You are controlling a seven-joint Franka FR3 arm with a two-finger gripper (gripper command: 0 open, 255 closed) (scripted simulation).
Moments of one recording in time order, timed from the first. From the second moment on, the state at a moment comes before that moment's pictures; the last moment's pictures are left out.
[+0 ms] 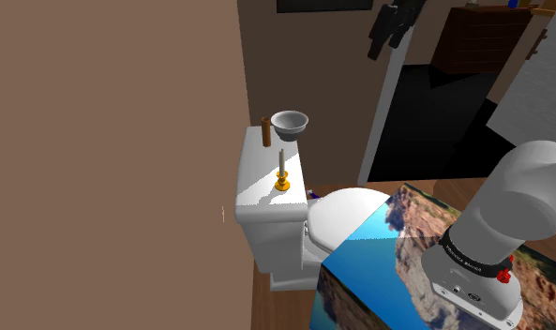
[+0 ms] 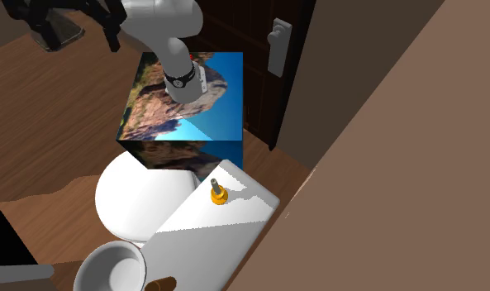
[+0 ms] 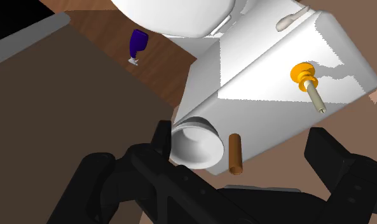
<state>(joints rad) 0.01 -0.82 0.02 -2.27 -0.06 1.71 -0.03</state>
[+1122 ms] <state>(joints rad) 0.11 -0.69 0.11 -2.64 0.03 2.30 0.01</state>
